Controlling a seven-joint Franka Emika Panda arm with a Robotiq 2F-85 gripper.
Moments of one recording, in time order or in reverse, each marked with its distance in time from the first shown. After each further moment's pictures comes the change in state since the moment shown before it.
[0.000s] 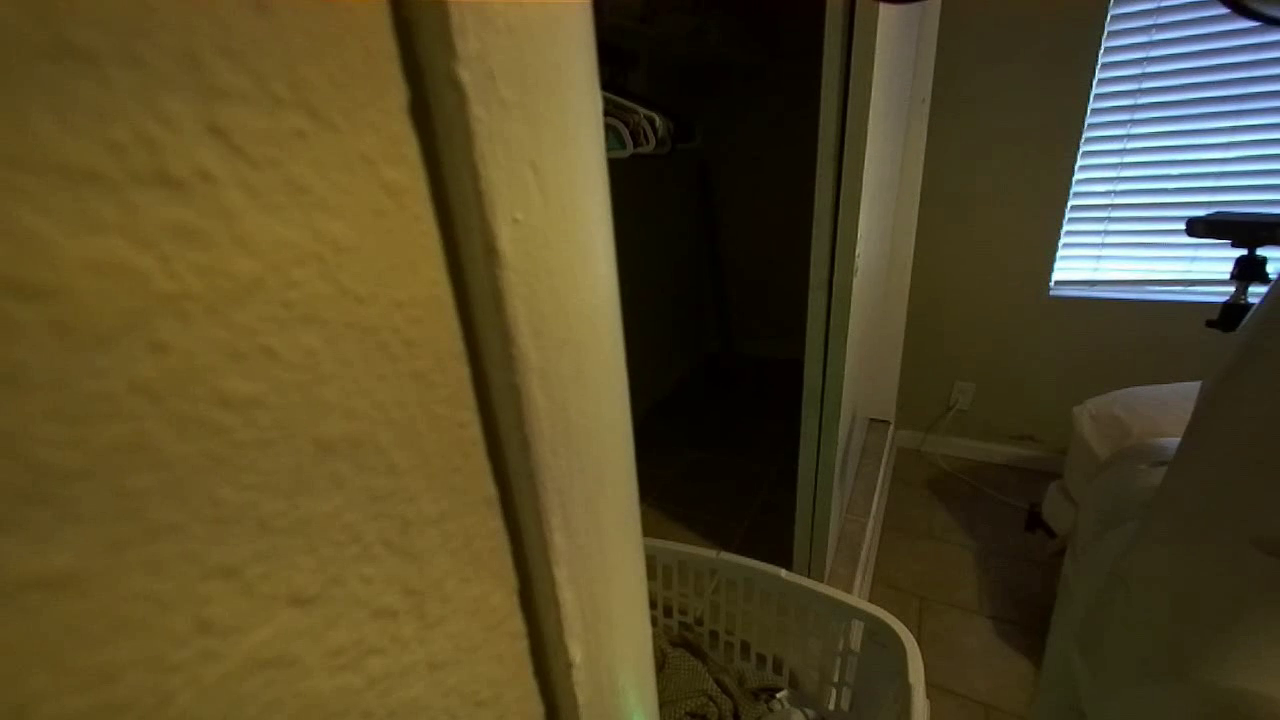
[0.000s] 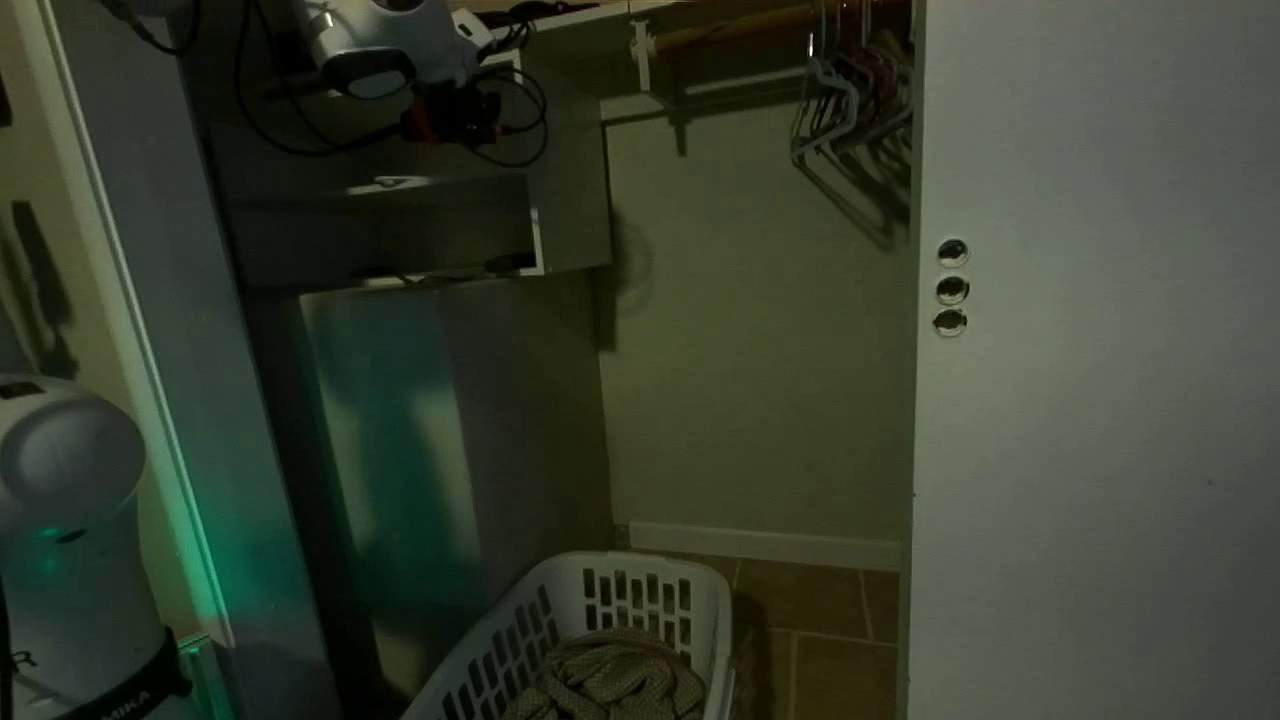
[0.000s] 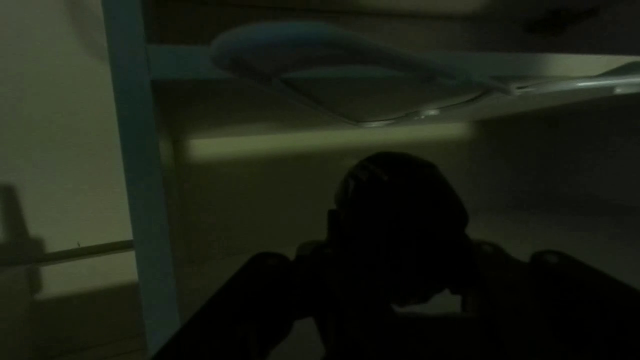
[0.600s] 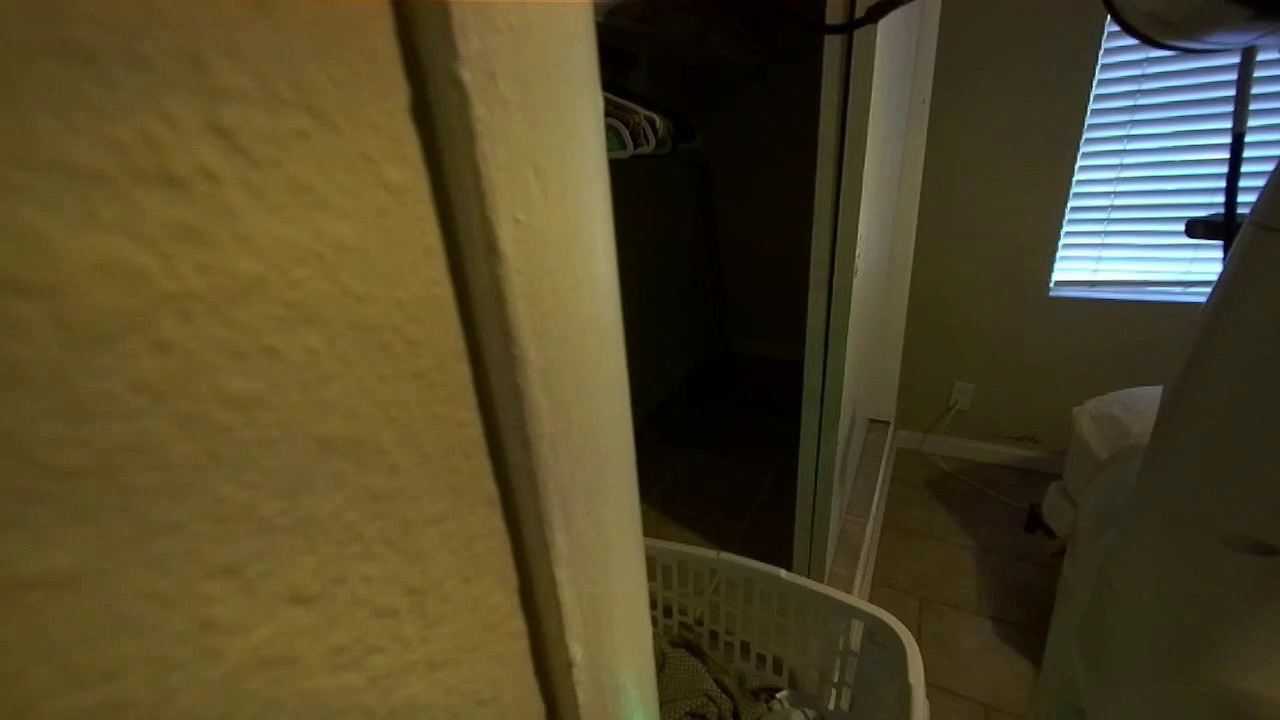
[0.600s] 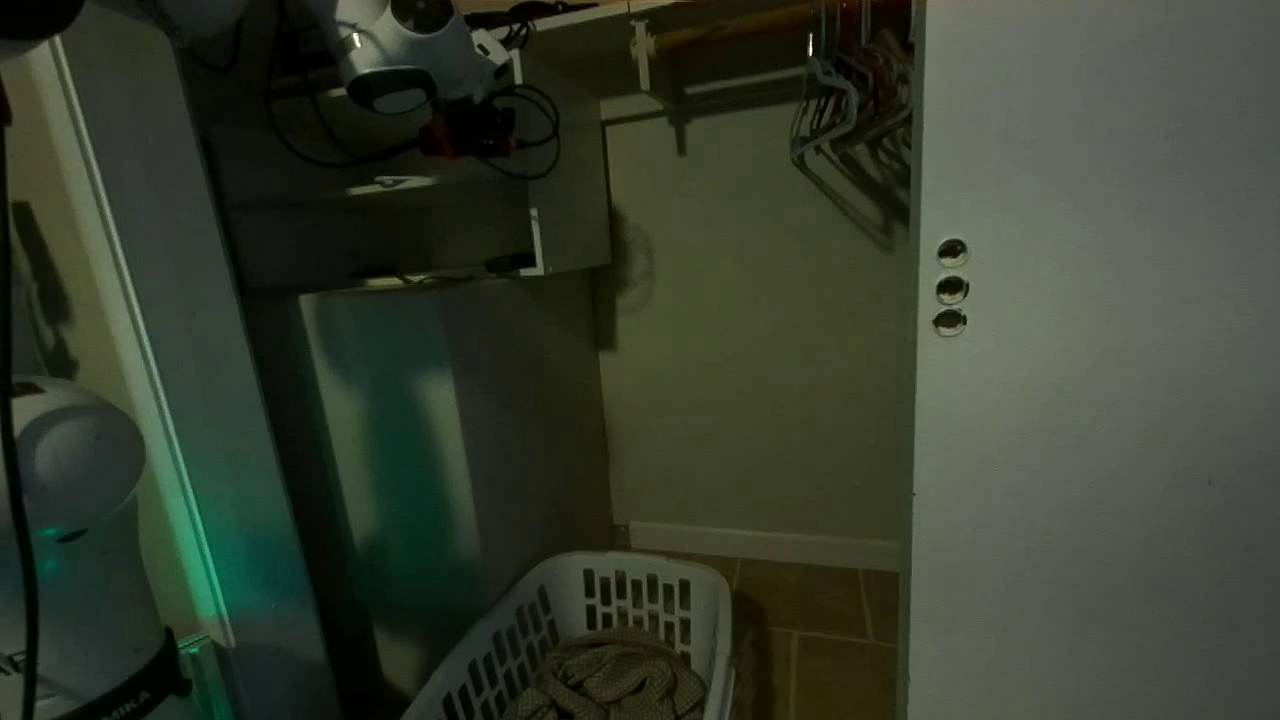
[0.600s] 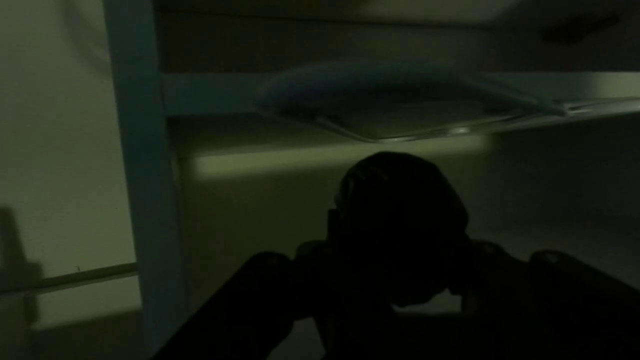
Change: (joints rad) arm 0.000 0.104 0.004 0.082 -0.005 0.008 -0.007
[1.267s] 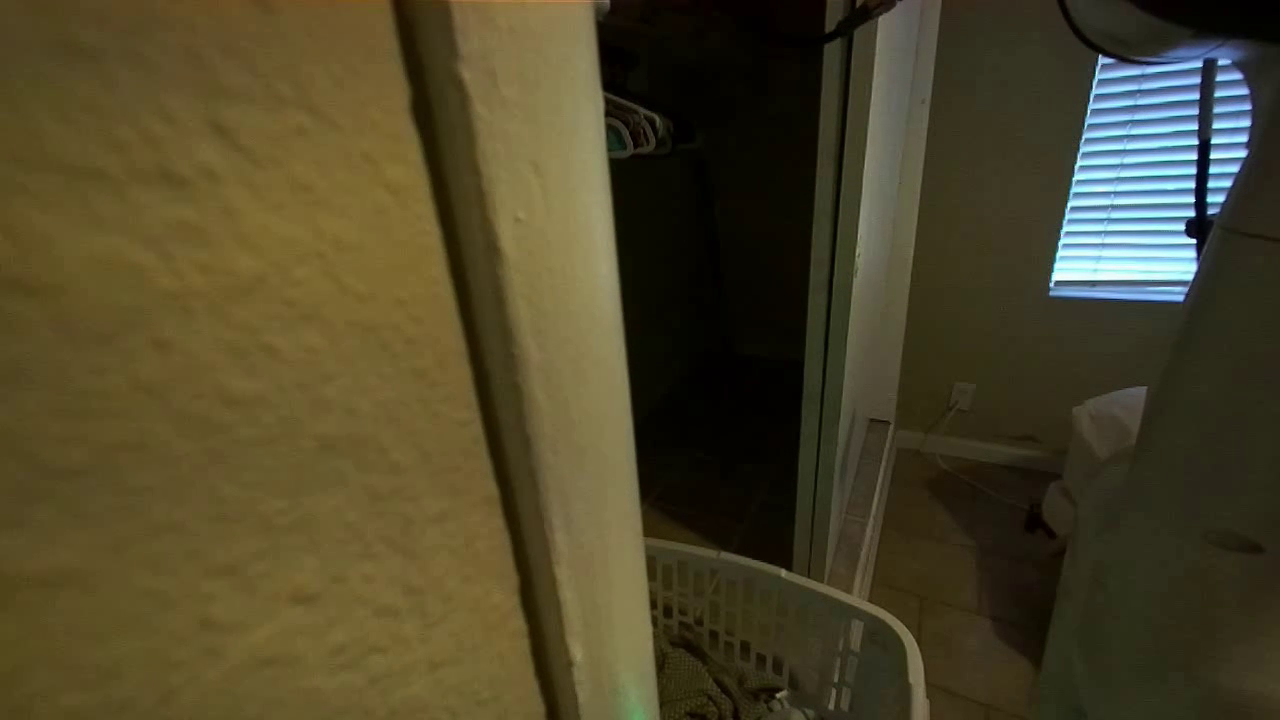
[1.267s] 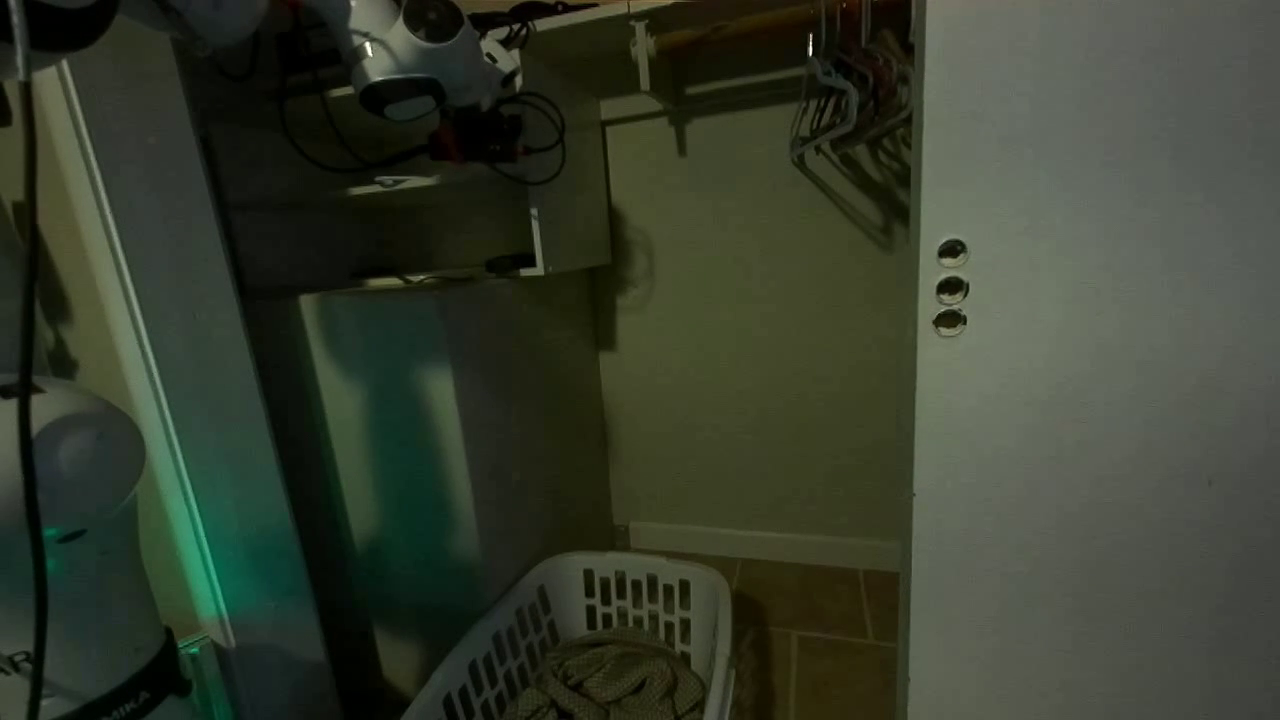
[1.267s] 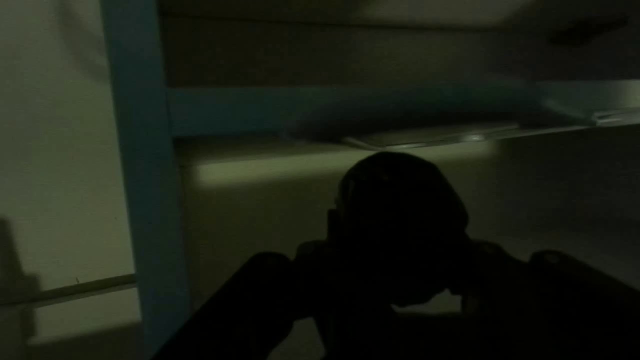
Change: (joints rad) arm 0.000 0.047 0.001 0.039 -0.002 0.000 -0.001
